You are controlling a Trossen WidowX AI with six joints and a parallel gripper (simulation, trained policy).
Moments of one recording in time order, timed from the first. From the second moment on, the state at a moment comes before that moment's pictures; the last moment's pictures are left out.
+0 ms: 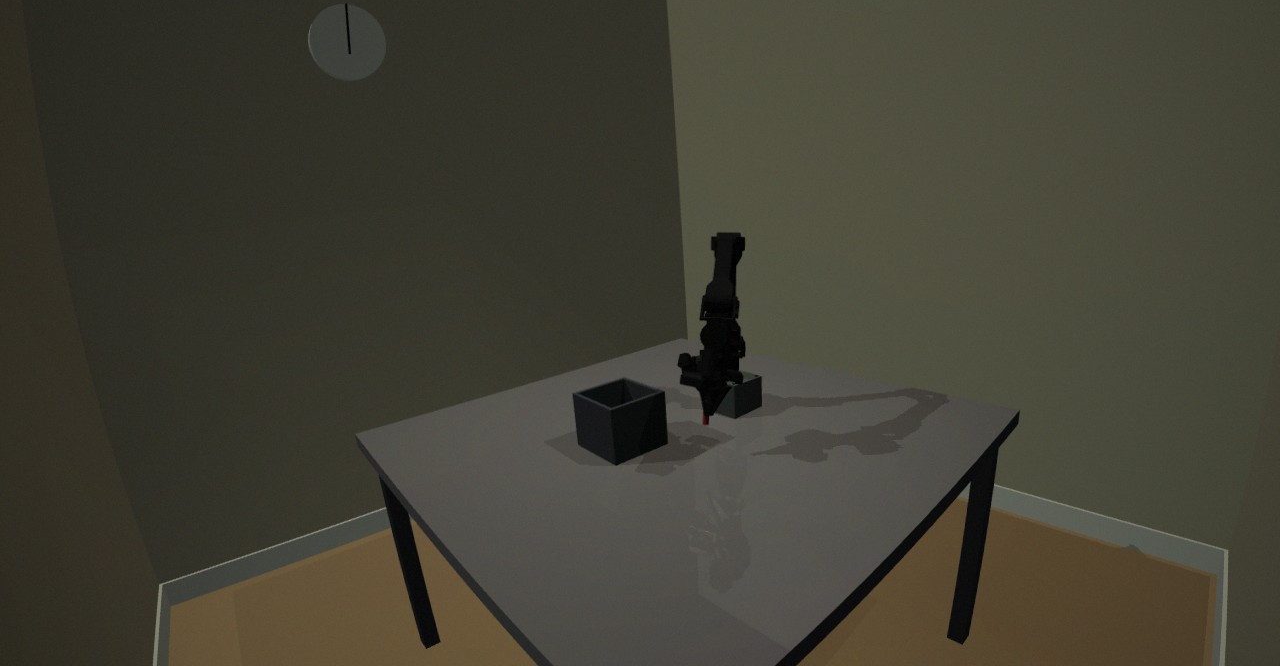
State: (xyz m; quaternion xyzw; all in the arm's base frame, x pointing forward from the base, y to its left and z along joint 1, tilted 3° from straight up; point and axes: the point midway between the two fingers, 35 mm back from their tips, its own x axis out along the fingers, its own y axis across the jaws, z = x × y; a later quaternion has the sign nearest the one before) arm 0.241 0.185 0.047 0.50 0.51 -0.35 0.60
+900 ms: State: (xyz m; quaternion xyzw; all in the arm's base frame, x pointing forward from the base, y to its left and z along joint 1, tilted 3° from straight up) arm 0.307 0.113 0.114 0.50 0.46 -0.36 0.64
